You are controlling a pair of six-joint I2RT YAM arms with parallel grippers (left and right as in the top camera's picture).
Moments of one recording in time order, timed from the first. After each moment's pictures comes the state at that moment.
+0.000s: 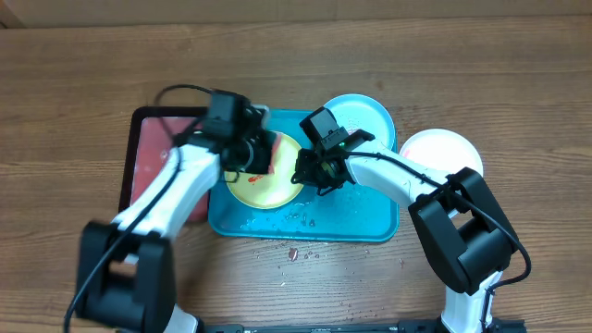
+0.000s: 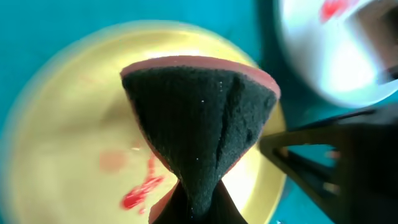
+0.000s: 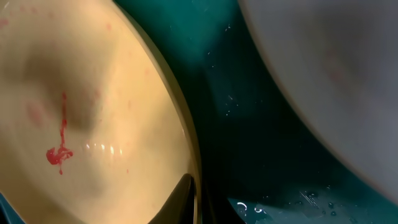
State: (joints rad) left arm -0.26 1.70 1.12 -0.58 0.28 -0.11; right arm 0.60 2.00 1.28 -0.51 -0.23 0.75
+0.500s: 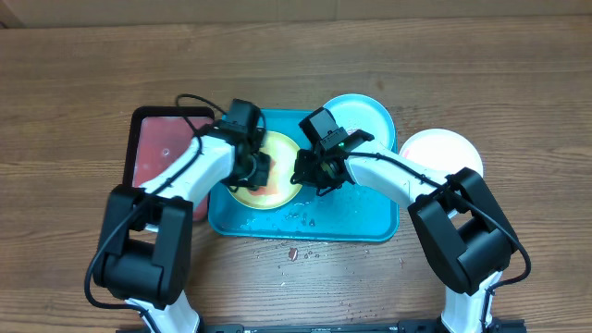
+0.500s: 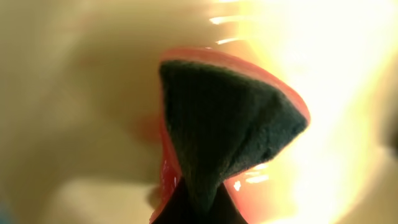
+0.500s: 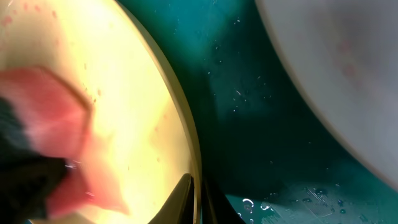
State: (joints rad) left arm -0.27 1.87 1.15 -0.71 0.08 -0.16; right arm 0.60 2.00 1.28 -0.51 -0.24 0.75
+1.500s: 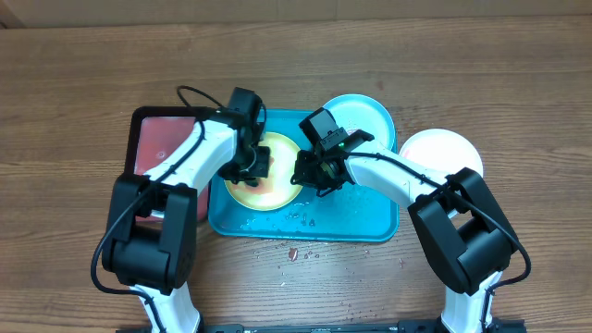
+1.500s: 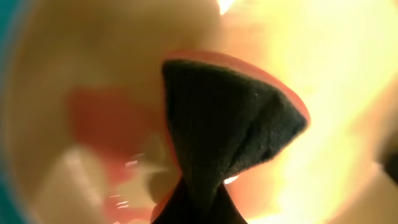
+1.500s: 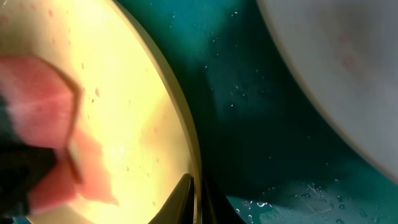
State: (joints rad) left arm -0.27 1.94 1.29 -0.84 0.09 -0.21; right arm 0.60 2.00 1.28 -0.52 -0.25 0.75
